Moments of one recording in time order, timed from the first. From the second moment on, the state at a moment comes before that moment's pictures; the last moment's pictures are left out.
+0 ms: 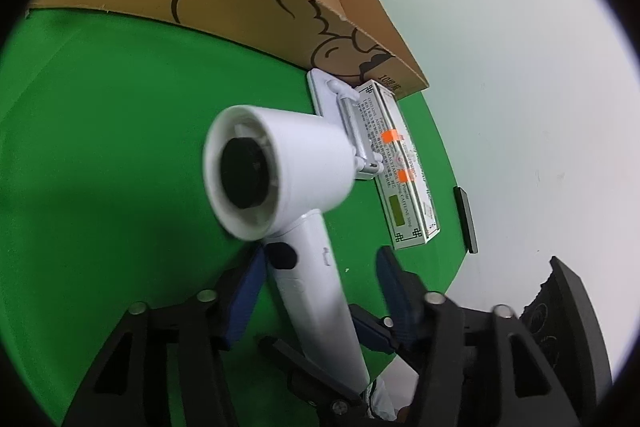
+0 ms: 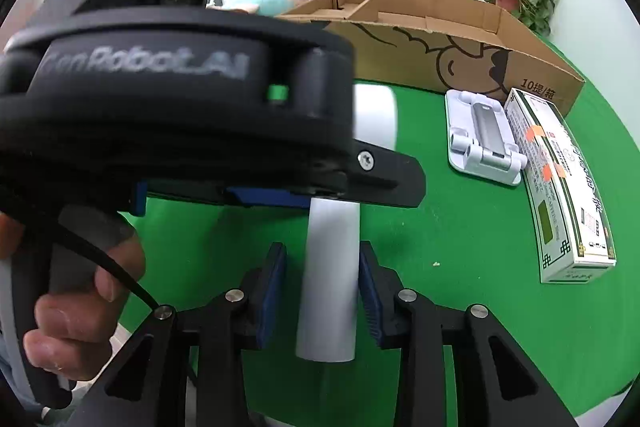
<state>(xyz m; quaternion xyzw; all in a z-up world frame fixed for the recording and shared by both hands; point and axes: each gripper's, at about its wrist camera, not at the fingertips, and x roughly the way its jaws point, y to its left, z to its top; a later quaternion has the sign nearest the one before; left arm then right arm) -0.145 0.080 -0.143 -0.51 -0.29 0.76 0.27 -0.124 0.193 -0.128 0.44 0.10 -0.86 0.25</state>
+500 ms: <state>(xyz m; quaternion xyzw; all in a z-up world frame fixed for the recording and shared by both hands) -0.140 0.096 -0.134 -0.52 -0.26 0.77 0.27 -0.117 0.189 -0.124 0.44 0.10 -0.86 0.22</state>
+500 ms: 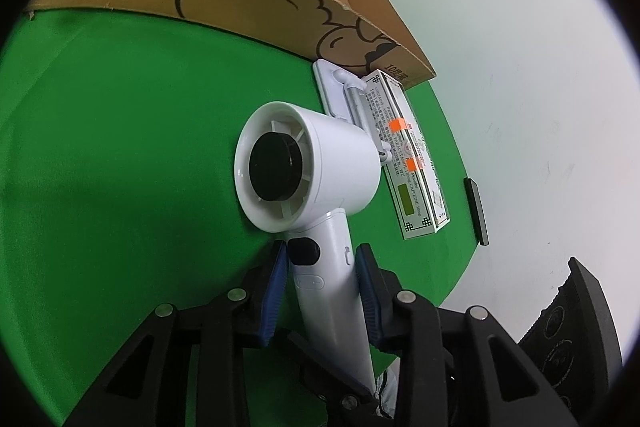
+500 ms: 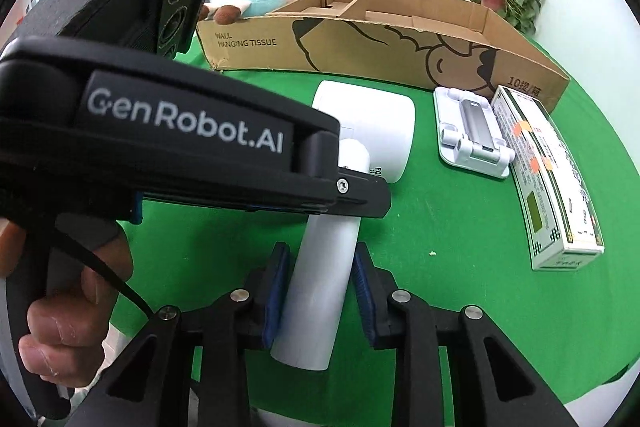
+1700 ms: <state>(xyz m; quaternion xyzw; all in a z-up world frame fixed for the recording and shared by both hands) -0.218 0.105 0.042 -0.40 -0.20 0.84 0.31 -0.218 0.178 0.050 0.30 0.08 -0.93 0.18</state>
